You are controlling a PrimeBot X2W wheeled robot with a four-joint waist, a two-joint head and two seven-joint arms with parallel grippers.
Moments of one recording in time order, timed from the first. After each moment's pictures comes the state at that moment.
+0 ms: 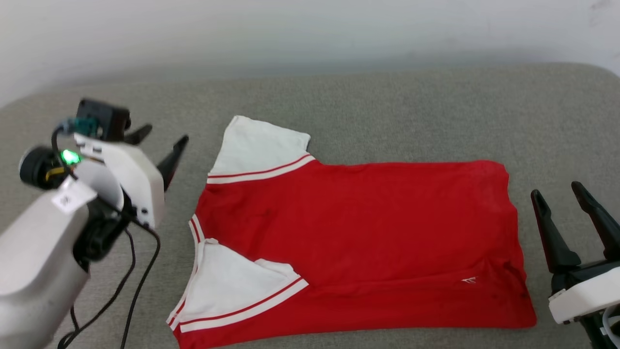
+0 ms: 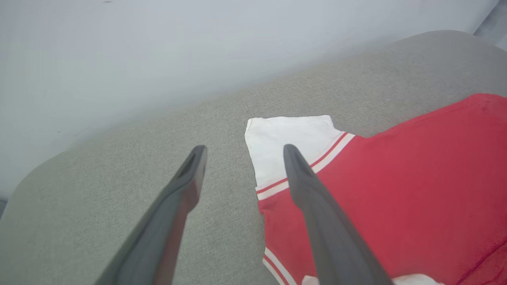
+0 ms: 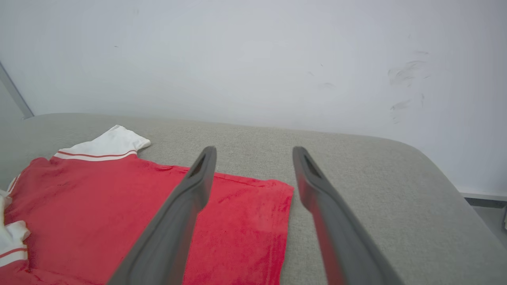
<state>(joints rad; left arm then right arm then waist) -0.66 0.70 -0.65 0.24 -0.81 0.03 0.23 -0.03 -0.35 -0.01 -0.11 0.37 0.13 -0.02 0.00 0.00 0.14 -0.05</state>
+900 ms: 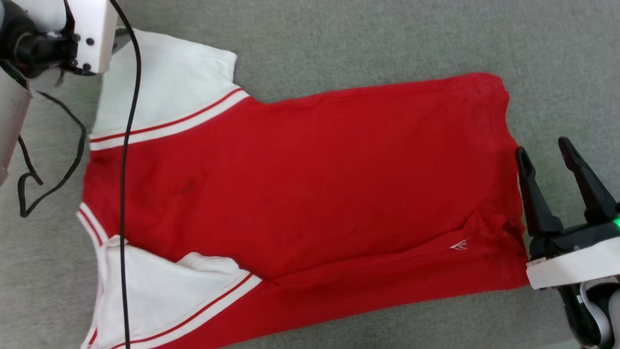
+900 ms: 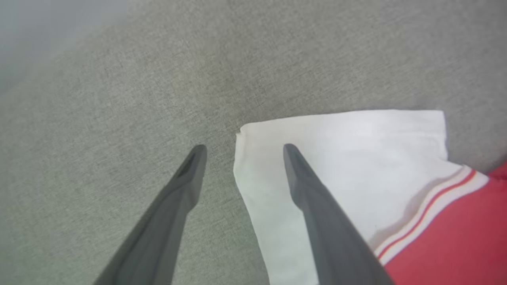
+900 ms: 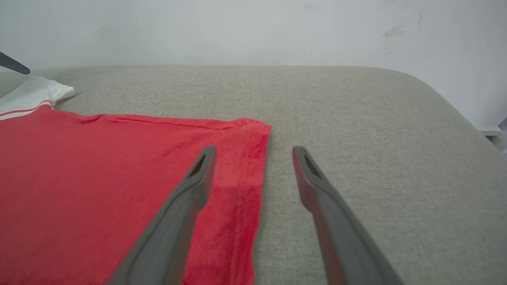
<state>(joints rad) -1.33 0.61 -0.76 0.63 -0.83 -0.10 0.90 -0.15 -0.26 0.02 -0.12 0.32 0.13 -0.10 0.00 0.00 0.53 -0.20</state>
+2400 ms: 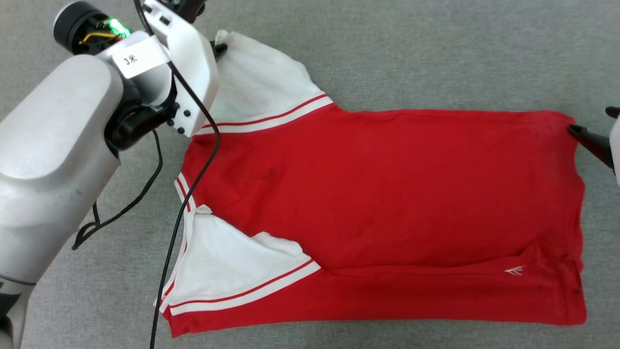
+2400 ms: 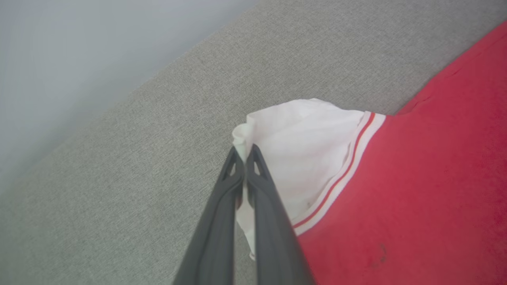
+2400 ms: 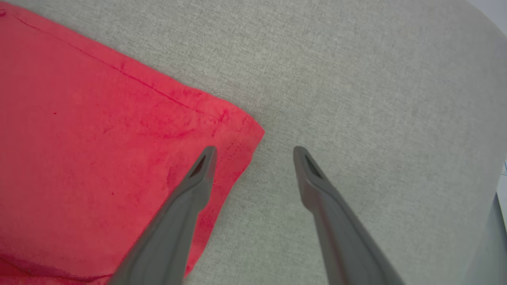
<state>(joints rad) -1.17 0.58 -0.87 0.38 -0.80 -0.13 0.54 -0.72 -0.77 0.39 0.17 0.70 0.13 0.82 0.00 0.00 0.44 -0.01</state>
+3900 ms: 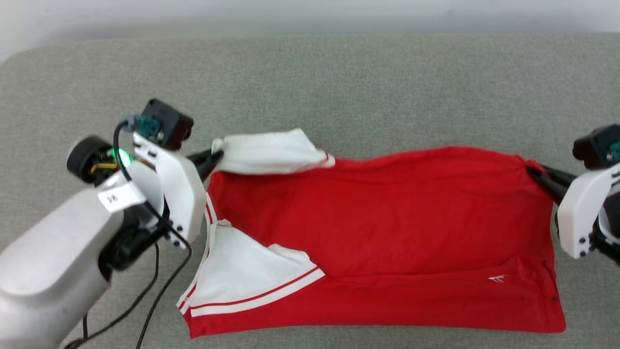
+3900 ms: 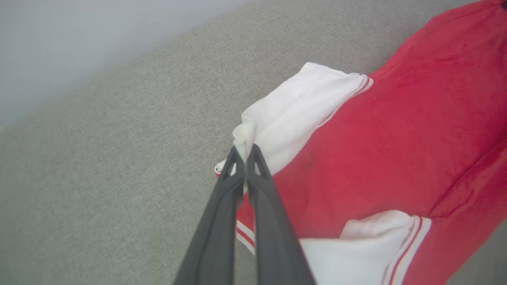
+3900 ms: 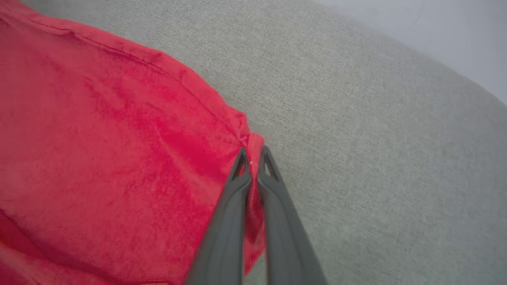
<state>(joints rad) -0.80 0.75 -0.89 0.11 -0.89 0.02 0.35 -0.67 -0.77 0.74 0.40 0.76 0.13 0.19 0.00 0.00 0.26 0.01</state>
